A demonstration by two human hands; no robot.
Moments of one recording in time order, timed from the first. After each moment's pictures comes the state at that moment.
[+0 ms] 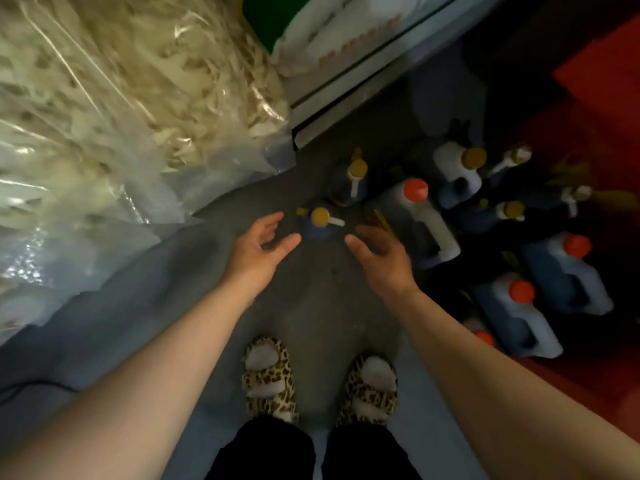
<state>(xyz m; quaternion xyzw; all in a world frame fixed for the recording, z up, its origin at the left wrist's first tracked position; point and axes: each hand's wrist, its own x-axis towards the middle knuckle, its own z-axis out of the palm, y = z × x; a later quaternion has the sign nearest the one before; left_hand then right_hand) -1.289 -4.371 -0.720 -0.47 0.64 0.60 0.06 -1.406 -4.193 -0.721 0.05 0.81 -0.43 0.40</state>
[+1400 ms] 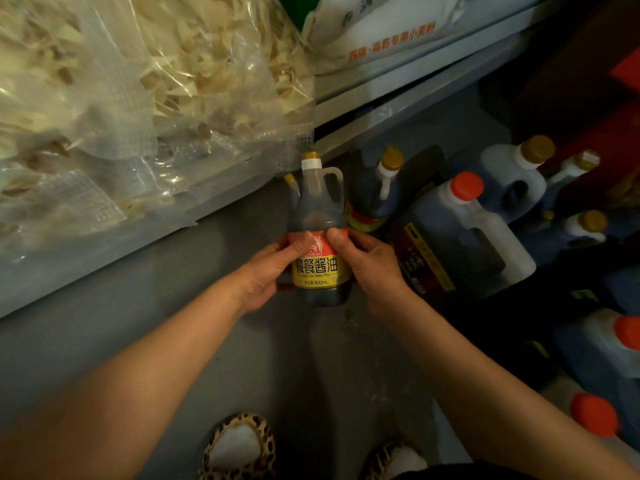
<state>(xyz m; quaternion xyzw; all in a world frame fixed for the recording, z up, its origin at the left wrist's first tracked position) -1.291 -4.375 -0.827 -0.39 0.49 0.77 0.09 -1.393 -4.238 -0.818 -0.01 0.67 -0.61 0.42</state>
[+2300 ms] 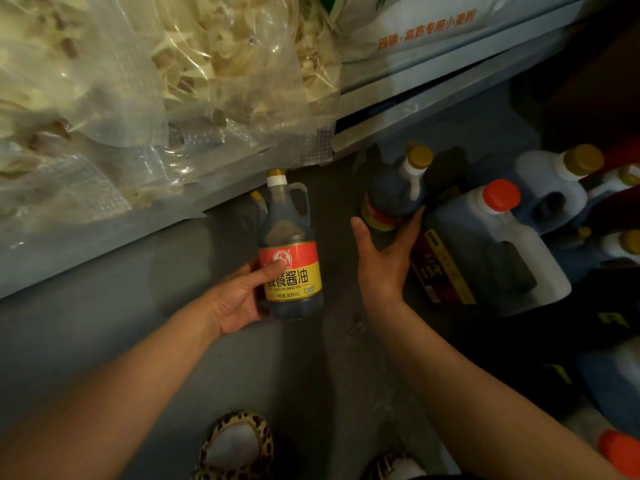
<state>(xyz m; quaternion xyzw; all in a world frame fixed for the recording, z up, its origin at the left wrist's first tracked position) -1.236 -4.394 -0.857 -0.42 0.34 0.84 0.08 -1.394 -4.260 -0.859 0.02 0.80 -0.58 0.17</state>
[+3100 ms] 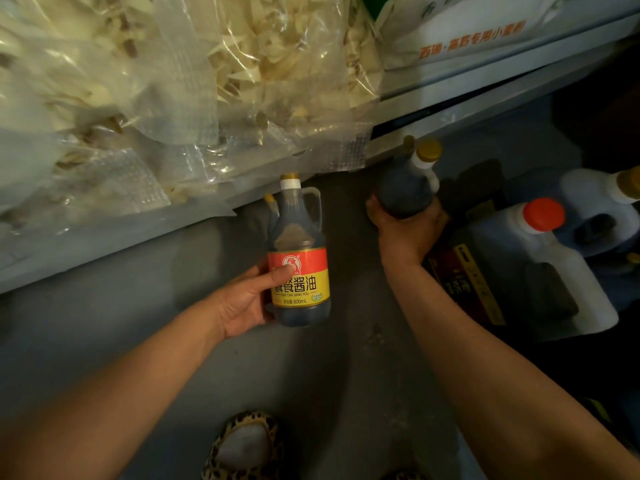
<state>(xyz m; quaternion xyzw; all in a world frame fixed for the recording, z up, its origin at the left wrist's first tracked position) -1.215 -4.406 -0.853 -0.43 0.36 0.83 0.07 -1.444 -4.308 -0.882 0.02 0.85 -0.51 0.11</state>
